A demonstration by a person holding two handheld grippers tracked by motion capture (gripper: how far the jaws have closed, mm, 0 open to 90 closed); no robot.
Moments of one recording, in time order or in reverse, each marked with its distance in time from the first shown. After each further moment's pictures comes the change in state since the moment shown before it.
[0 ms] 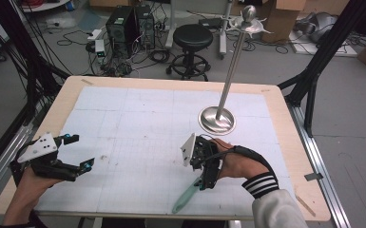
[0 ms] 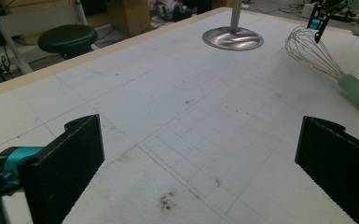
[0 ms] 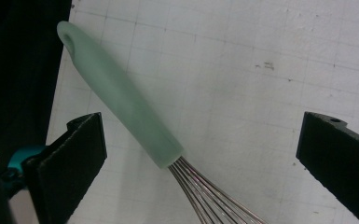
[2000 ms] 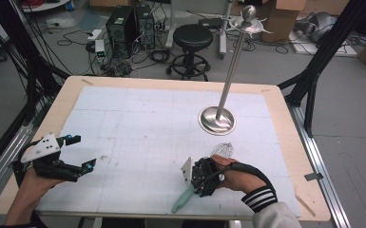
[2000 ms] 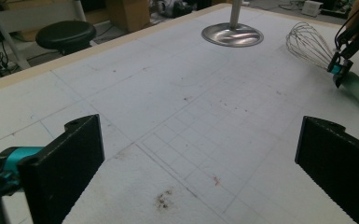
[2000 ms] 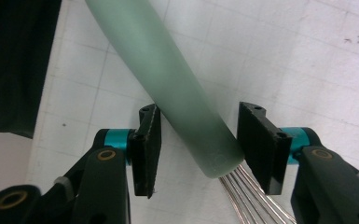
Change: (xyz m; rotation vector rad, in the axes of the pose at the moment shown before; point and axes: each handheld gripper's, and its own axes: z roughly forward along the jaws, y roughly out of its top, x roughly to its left) left arm -0.002 -0.001 0.004 0.010 -0.002 -0.003; right arm 0.028 -0.010 0.041 0.100 0.007 -0.098
